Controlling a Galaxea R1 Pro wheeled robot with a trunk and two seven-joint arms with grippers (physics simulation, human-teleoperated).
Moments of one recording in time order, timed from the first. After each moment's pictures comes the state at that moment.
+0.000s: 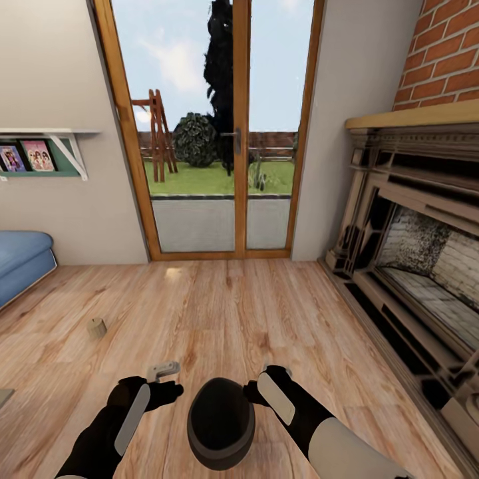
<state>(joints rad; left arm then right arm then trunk) -0.40 -0.01 -0.01 -1.06 0.34 0.83 0.21 -0.66 0.17 0.55 -0.61 -0.89 0.59 -0.62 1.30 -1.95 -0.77</state>
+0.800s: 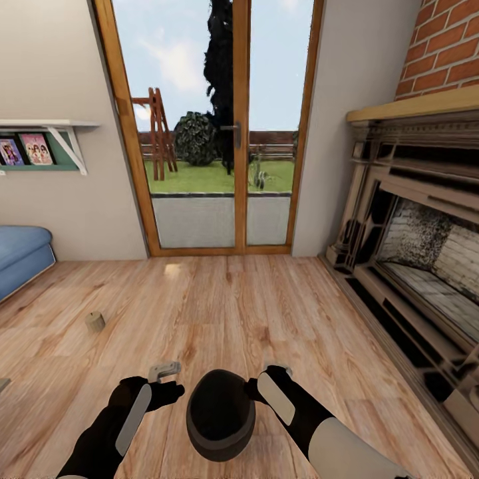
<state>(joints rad) -0.40 -0.01 -0.02 -1.06 0.34 0.83 0.21 -0.66 0.17 0.55 -0.61 -0.89 0.54 -0.62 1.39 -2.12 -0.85</state>
